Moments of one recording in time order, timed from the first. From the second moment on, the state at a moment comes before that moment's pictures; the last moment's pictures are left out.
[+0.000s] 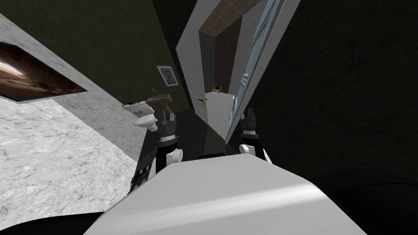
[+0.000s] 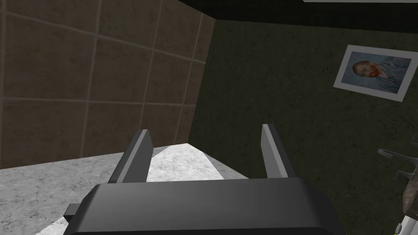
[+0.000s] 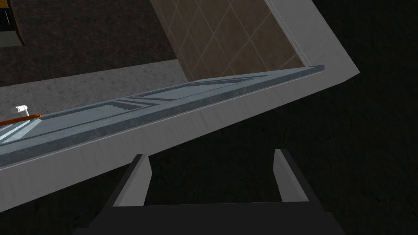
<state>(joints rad) 0.46 0.01 -0.07 -2.35 -0.09 -0.39 0.06</state>
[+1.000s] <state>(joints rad) 0.36 0.06 -0.04 -2.16 -0.07 -0.39 0.04</state>
